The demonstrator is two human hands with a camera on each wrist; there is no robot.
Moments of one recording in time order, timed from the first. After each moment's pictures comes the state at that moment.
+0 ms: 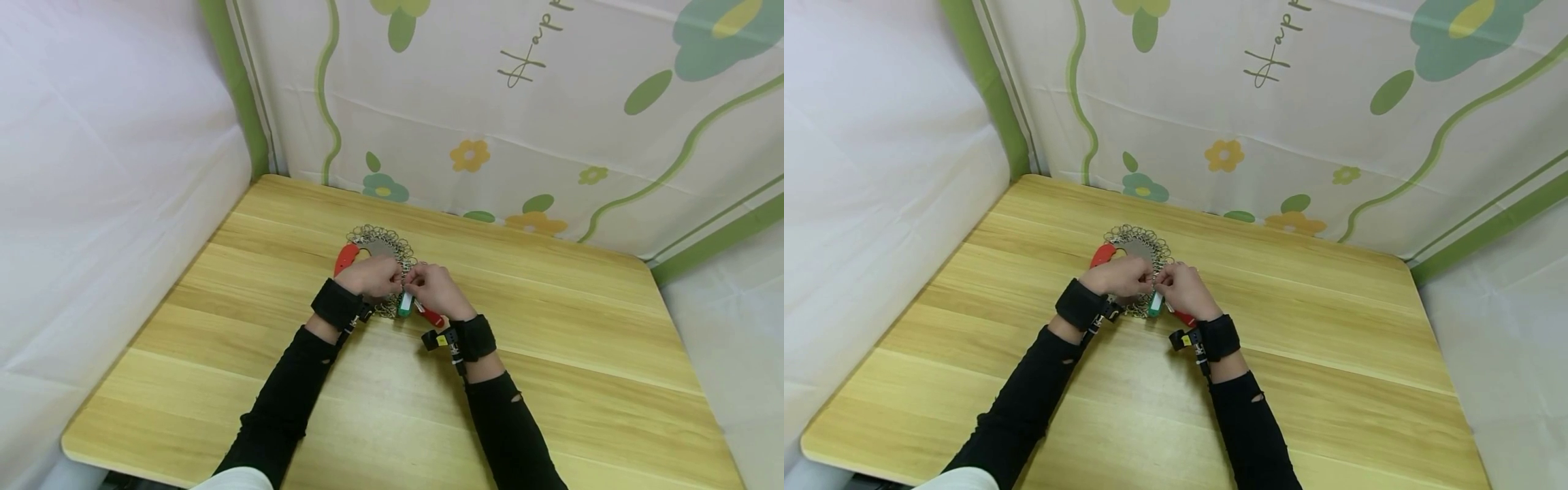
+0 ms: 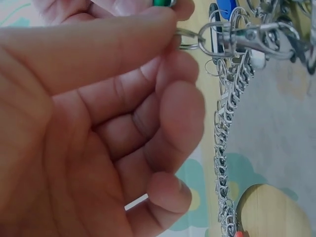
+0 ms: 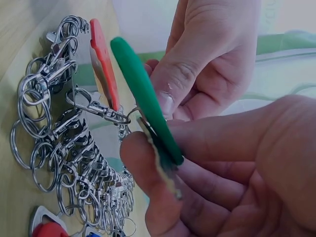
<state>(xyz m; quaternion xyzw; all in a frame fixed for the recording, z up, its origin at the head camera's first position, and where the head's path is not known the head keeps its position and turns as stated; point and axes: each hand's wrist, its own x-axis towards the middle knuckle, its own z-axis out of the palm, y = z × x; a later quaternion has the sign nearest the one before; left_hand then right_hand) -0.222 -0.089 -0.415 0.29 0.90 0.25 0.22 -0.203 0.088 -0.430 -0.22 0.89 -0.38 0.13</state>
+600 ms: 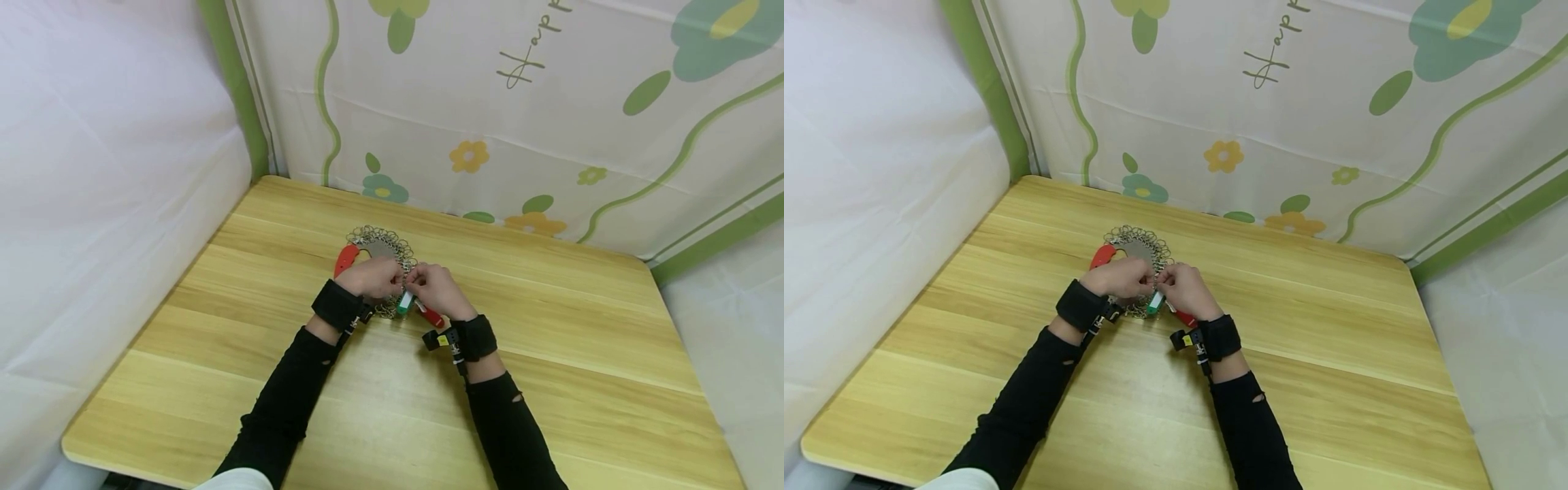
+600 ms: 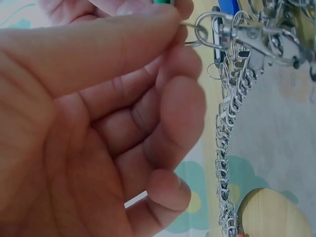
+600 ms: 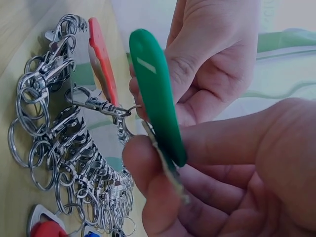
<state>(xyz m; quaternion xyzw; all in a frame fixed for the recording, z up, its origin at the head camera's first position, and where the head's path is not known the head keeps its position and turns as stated) -0.220 -0.089 -0.414 0.30 0.89 0.25 0.23 -0.202 0.088 -0.428 -0.20 0.89 -0.38 0.13</state>
